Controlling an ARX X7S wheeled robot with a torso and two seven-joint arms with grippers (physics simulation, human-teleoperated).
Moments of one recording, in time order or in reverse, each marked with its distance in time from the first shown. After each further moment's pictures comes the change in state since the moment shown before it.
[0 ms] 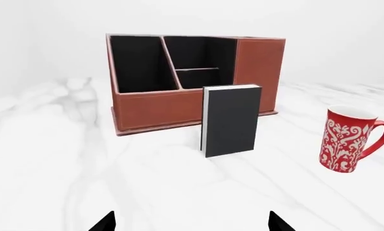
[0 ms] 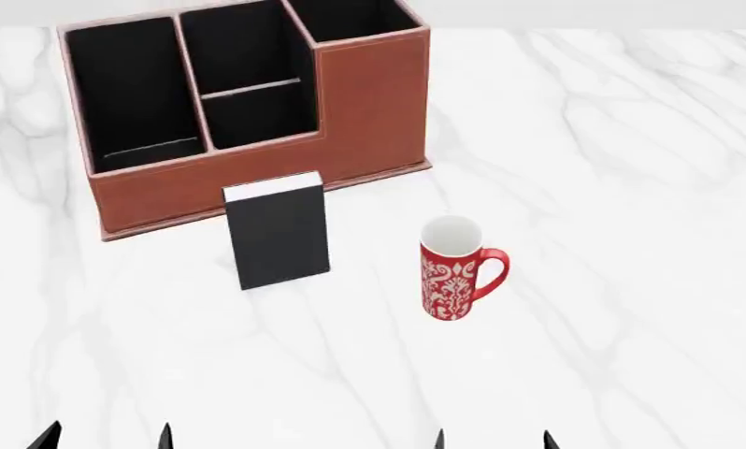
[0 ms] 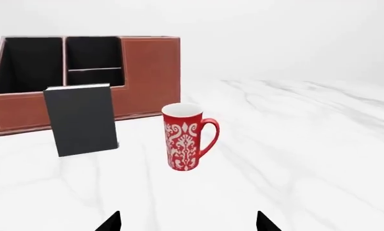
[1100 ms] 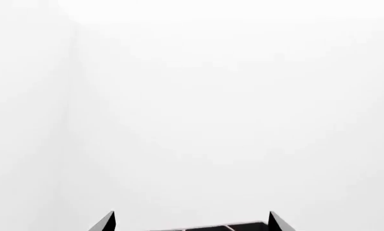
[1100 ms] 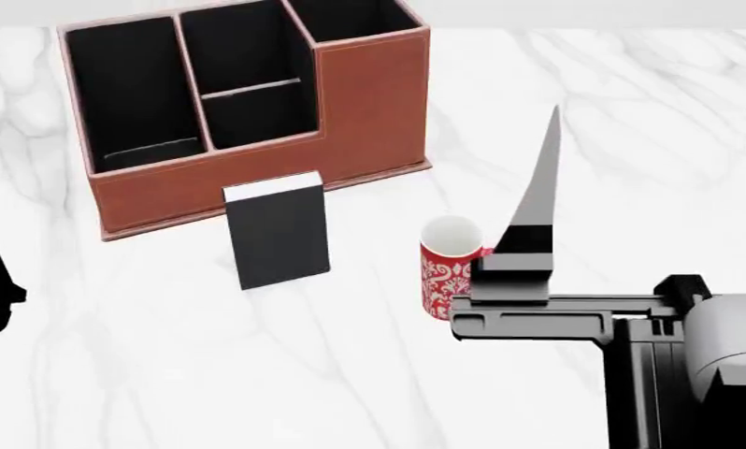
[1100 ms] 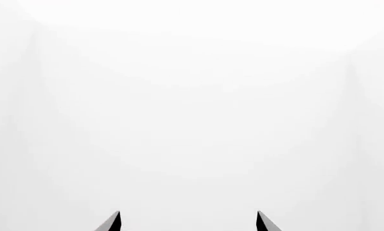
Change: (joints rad) left arm -0.319 -0.165 -0.138 0.819 -0.192 -0.599 -0.118; right arm 0.405 0.179 0.147 -0.903 0.164 0.709 0.066
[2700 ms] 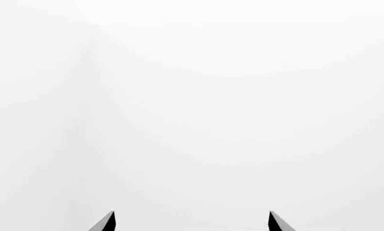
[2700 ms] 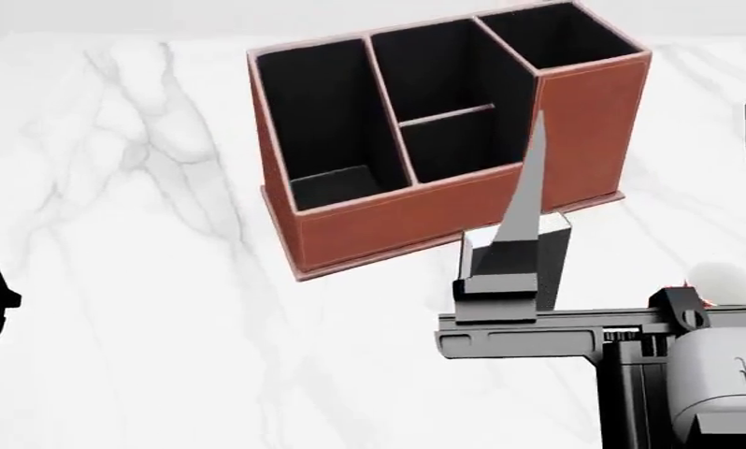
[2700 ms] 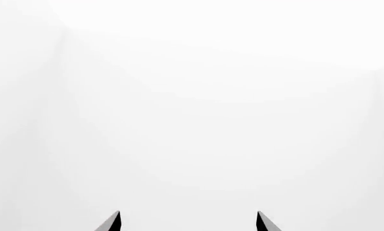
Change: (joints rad) left arm 0.011 -0.048 0.014 0.023 -0.043 0.010 -0.043; right arm -0.021 0.069 -0.043 -0.037 0.017 -0.034 0.047
